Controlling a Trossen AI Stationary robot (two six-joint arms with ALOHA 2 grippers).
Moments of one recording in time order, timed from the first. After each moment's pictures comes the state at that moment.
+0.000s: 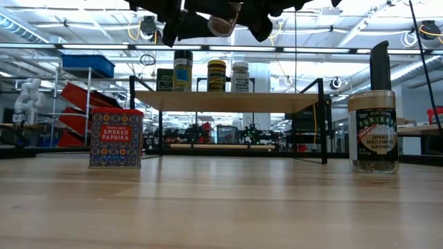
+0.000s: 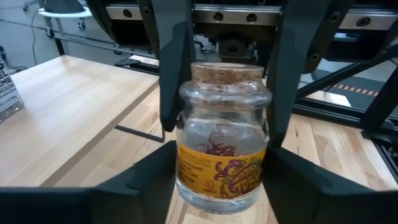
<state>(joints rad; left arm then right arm) -0.24 1.43 0.85 0.33 -0.46 -0.22 0.04 1.46 1.07 0.04 -0.12 0.09</state>
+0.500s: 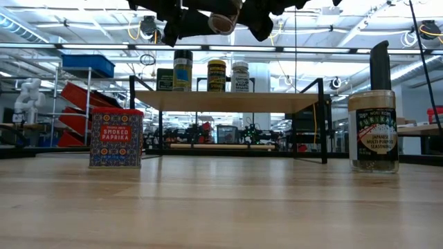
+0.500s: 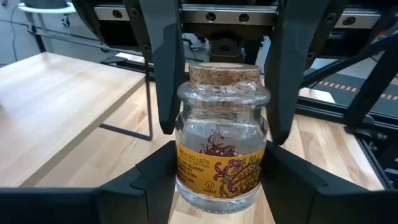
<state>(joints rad) -0.25 1.43 0.85 0.33 -0.41 -0.23 0.04 1.45 1.07 0.03 -0.14 0.08</state>
